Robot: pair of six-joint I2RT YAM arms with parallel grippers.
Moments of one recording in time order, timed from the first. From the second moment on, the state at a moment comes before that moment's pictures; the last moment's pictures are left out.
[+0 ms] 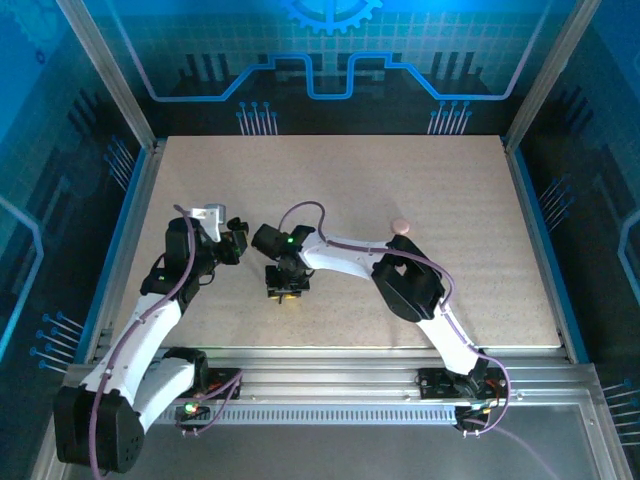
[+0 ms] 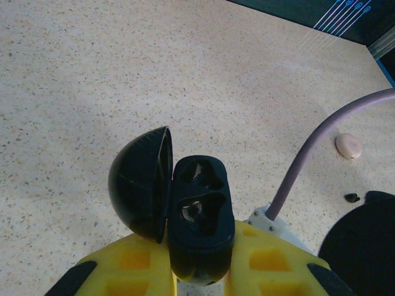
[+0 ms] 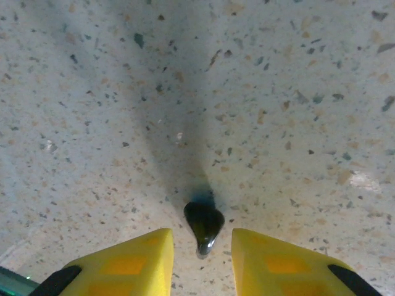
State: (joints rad) left arm -0.09 0.91 0.59 -0.22 0.28 -0.32; right arm 1.00 2.24 1.76 -0.87 -0.20 0.92
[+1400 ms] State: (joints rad) left arm -0.09 0.94 0.57 -0.19 0.29 -0.32; right arm 0.96 2.02 1.42 -0.63 -0.07 0.87
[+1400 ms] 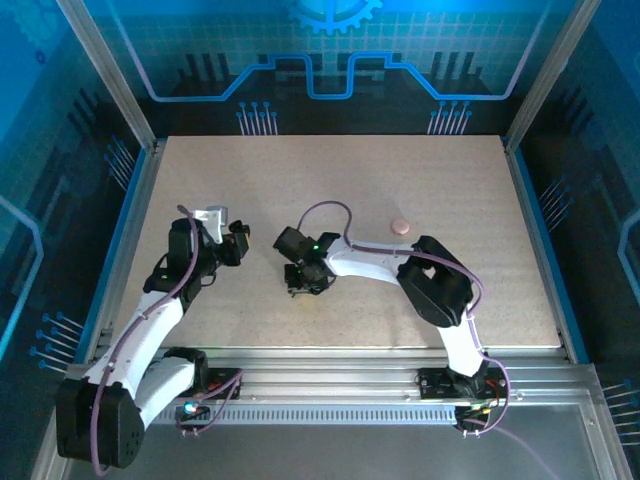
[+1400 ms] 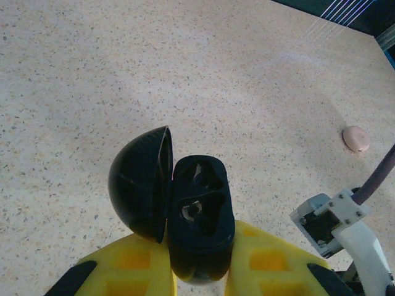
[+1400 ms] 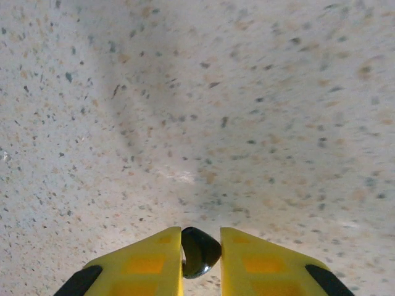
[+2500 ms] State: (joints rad) left arm -0.29 1.06 0.56 -0.06 0.42 -0.27; right arm 0.81 1.61 1.00 -0.35 -0.02 0.63
